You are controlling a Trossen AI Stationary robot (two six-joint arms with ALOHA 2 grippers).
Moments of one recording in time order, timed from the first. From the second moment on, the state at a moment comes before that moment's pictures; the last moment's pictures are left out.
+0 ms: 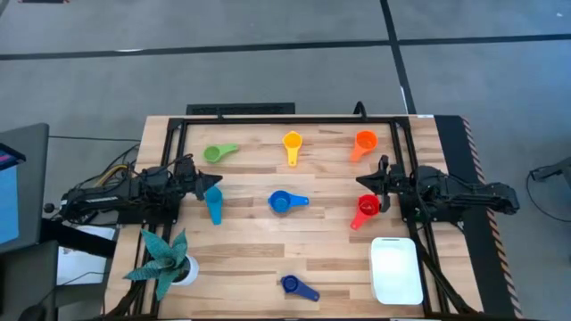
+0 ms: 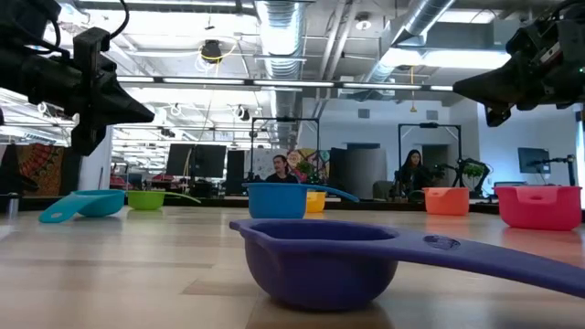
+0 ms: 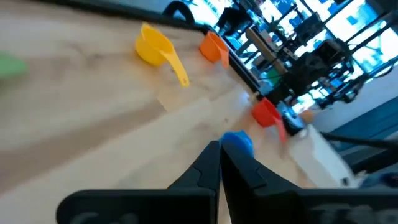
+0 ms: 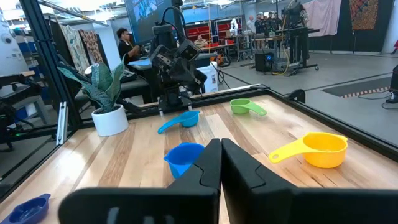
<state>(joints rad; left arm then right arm) 0.12 0.03 0.08 -0.17 -0.25 -0.75 -0.09 0.01 0.00 0.04 0.07 0.16</state>
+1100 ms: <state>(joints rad) 0.12 0.03 0.07 -0.14 -0.65 -0.45 -0.09 0.01 0.07 0.16 0.20 0.18</state>
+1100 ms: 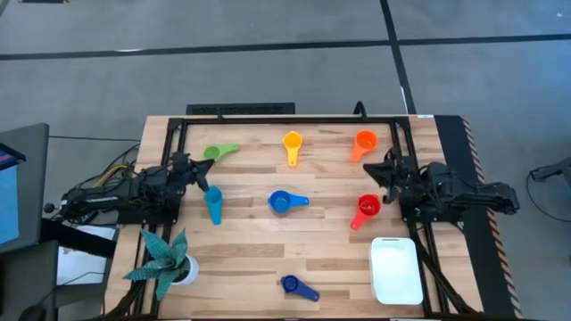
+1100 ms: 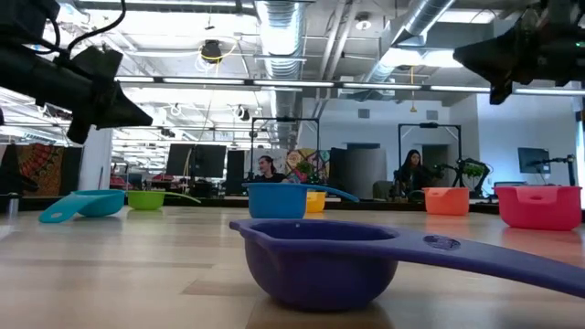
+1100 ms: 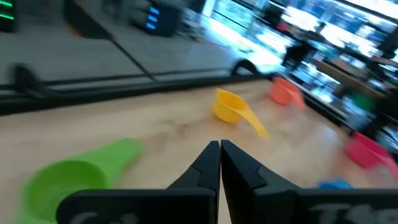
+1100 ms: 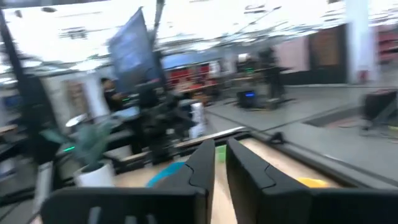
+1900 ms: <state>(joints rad) 0.12 0.03 0.07 -0.03 -0.98 -0.27 -0.45 0.58 0.33 -0.19 0.70 0.49</state>
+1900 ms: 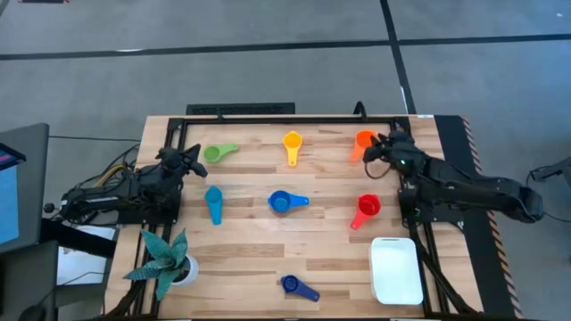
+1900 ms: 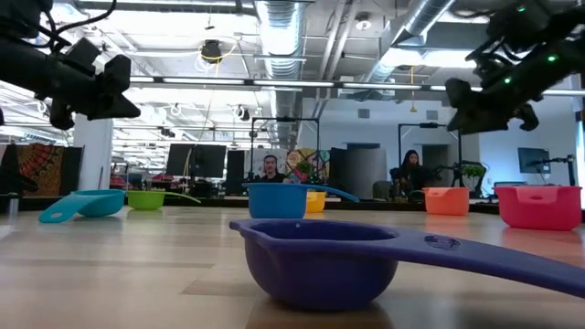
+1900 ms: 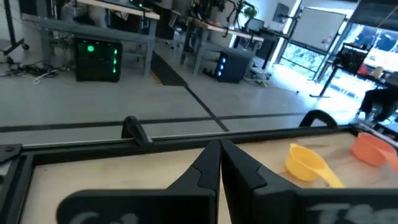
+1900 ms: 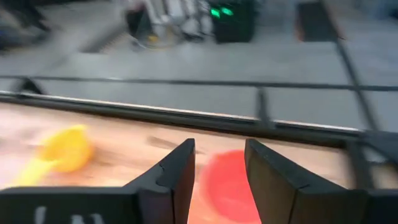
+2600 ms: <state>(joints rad) 0.12 0.05 0.07 0.02 -0.53 -0.22 -0.84 0.87 0.56 -0.44 0.43 0.52</state>
